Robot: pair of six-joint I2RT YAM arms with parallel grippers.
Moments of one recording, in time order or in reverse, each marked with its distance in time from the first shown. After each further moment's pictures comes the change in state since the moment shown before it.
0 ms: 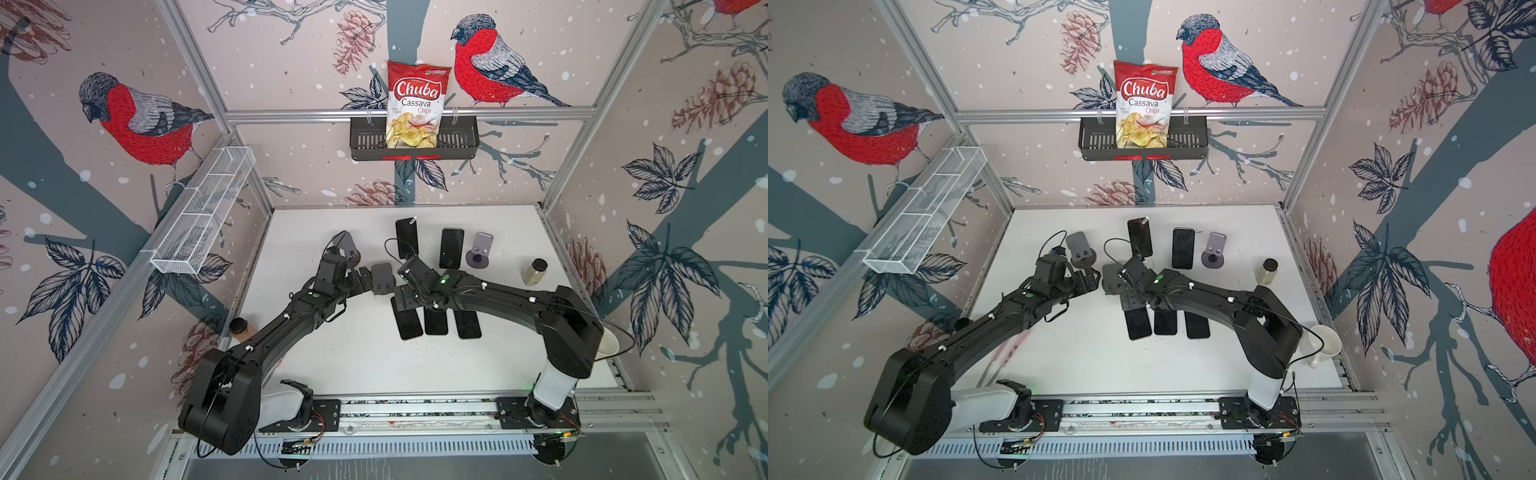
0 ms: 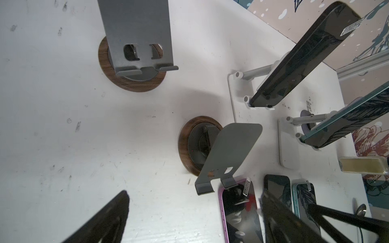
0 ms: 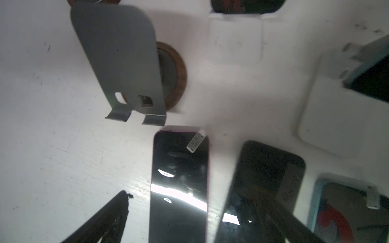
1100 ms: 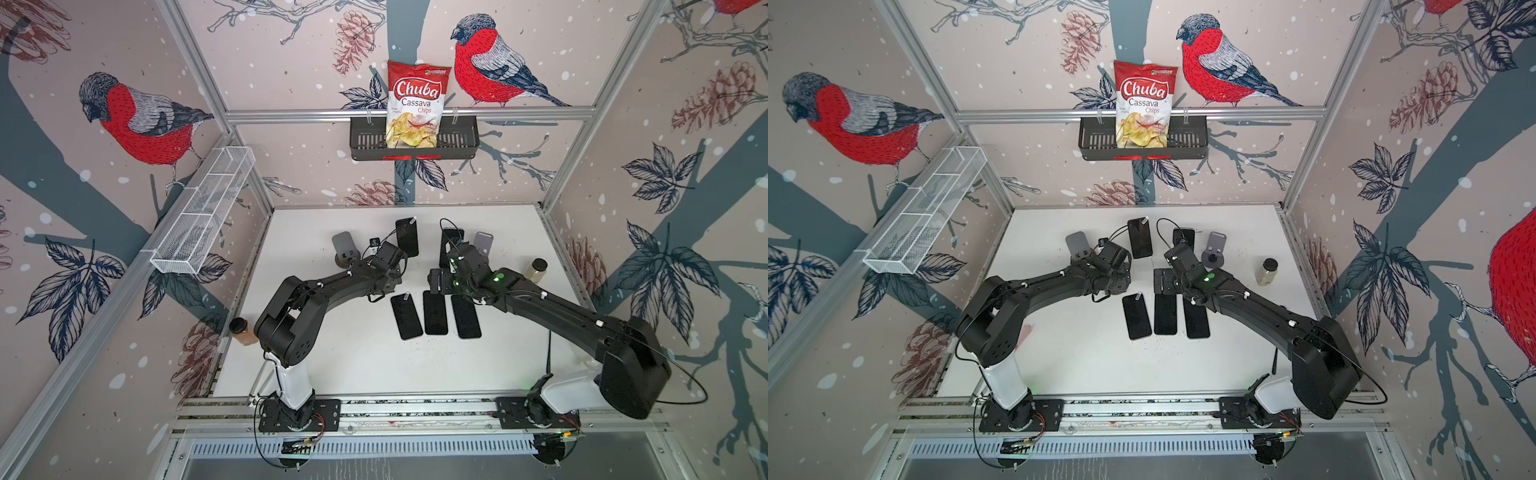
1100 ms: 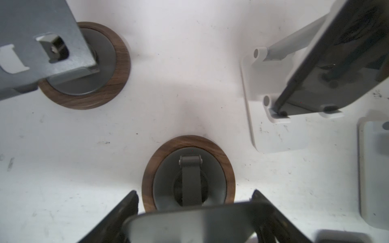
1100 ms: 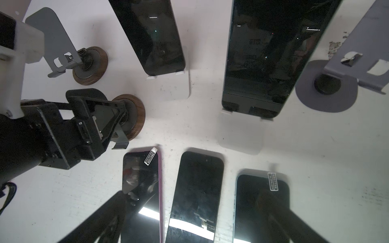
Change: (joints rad) left arm -0.237 0.534 0.423 -0.162 -0.375 -0.050; right arm -0.200 -0.306 -0.216 0.098 -0.070 -0.074
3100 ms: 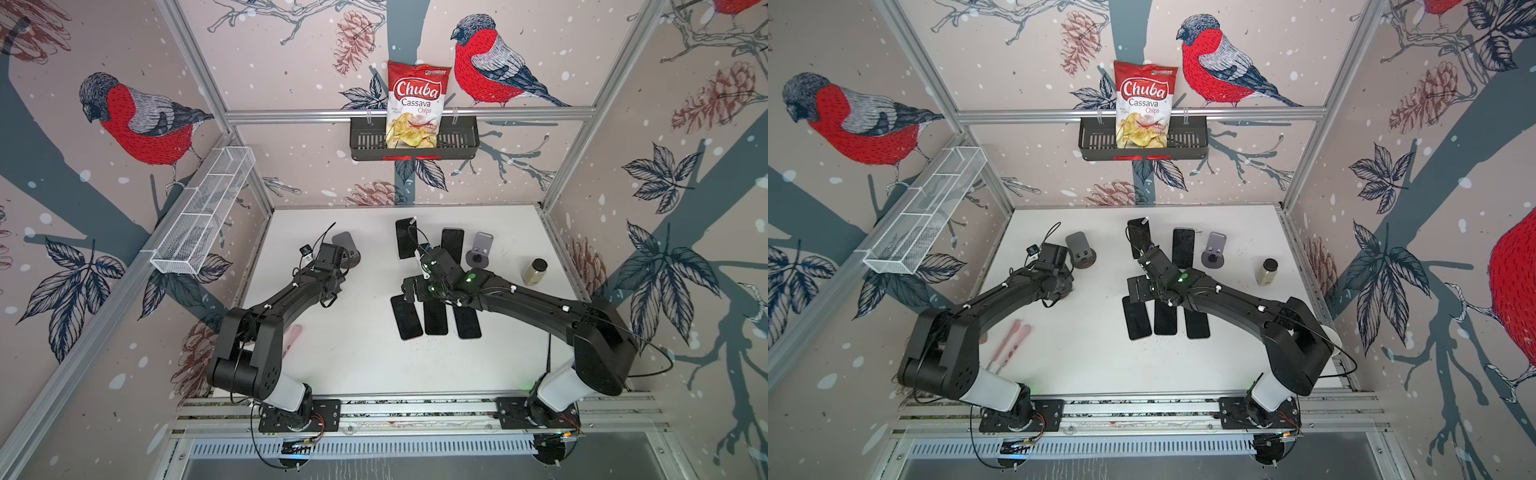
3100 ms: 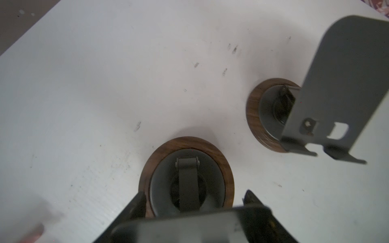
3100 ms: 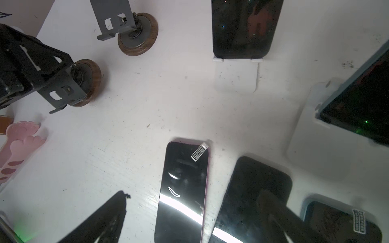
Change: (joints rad) left arm 0.405 -0.276 -0.253 -0.044 -0.044 -0.070; right arm 0.135 0.166 0.105 0.050 -0.072 -0.050
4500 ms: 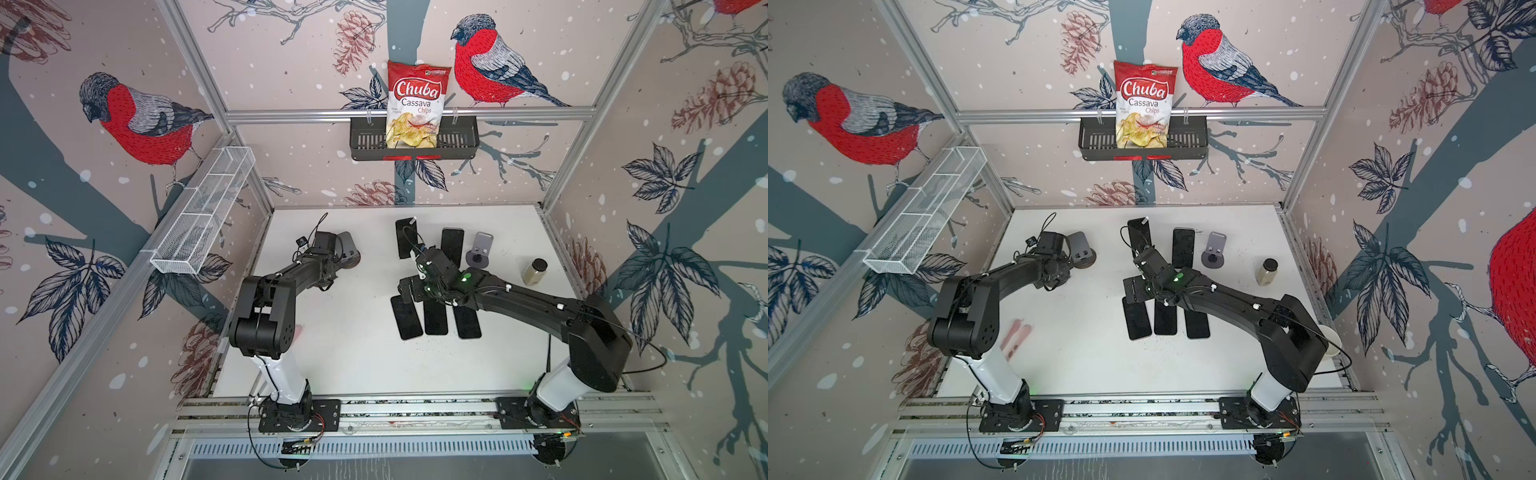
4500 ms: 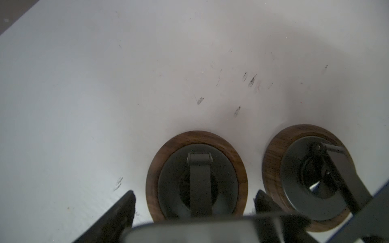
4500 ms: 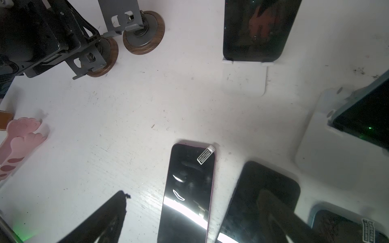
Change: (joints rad) left arm 0.086 0.233 0.169 0.040 0.021 0.034; right arm 0.016 0.030 0.026 0.002 0.004 -0.002
